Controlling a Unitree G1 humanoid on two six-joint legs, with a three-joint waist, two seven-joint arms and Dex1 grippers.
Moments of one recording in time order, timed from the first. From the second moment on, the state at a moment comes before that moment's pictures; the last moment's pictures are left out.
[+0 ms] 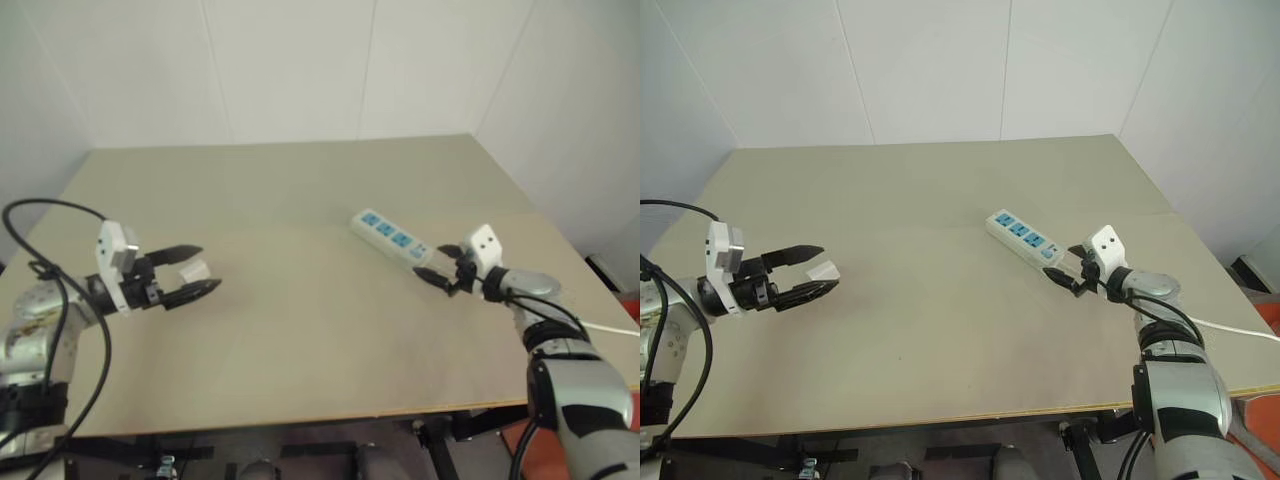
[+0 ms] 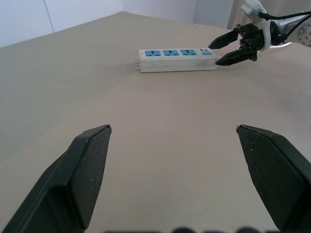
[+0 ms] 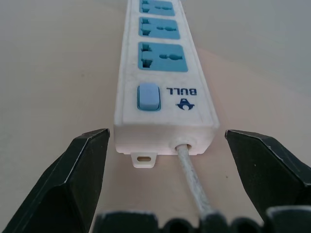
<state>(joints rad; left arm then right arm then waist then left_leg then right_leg) -0.34 0.80 0.29 0.14 -0.55 0.33 -1.23 -0.90 -0.57 -0.08 1.27 0.04 -0.34 0.90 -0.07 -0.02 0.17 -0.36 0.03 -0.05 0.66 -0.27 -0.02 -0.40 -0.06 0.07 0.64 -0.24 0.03</state>
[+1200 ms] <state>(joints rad) -0.30 0.77 0.27 0.11 -0.56 0.31 -1.23 -0.91 -0.46 -0.10 1.21 0.02 -0.34 1.03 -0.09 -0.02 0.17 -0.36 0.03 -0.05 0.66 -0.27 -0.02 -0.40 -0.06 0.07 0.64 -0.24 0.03</state>
